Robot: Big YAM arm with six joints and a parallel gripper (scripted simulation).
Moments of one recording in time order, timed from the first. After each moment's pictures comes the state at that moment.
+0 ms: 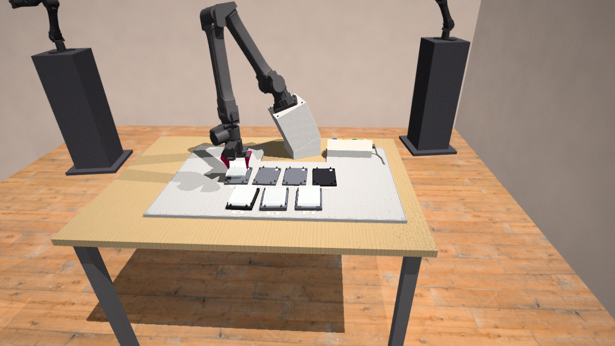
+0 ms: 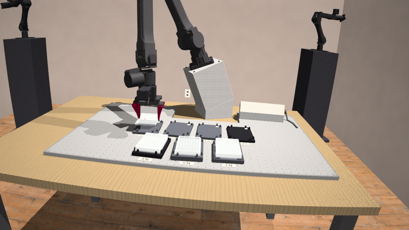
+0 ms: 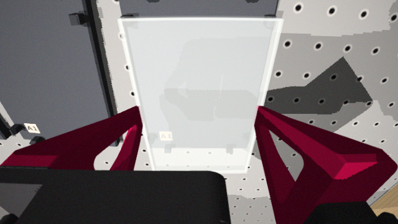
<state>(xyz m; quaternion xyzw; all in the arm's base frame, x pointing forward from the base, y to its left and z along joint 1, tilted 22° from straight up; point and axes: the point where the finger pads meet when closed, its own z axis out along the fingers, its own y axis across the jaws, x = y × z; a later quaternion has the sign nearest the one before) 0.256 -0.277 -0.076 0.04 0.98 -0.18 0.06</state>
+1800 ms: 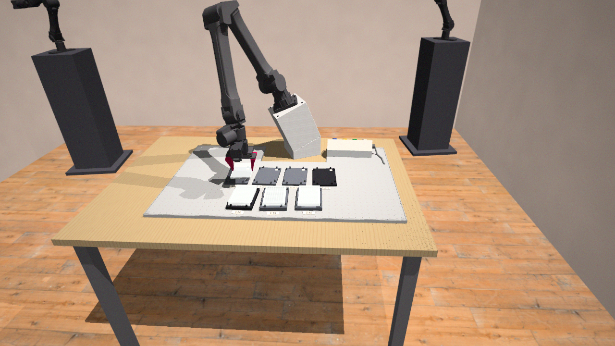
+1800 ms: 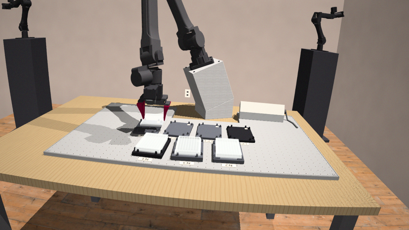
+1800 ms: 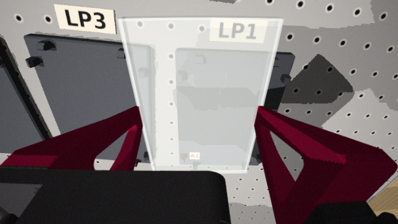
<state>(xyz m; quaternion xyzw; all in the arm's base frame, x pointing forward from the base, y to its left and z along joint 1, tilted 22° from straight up) 0.303 -0.244 -0.065 0.02 0.98 -0.19 0.06</state>
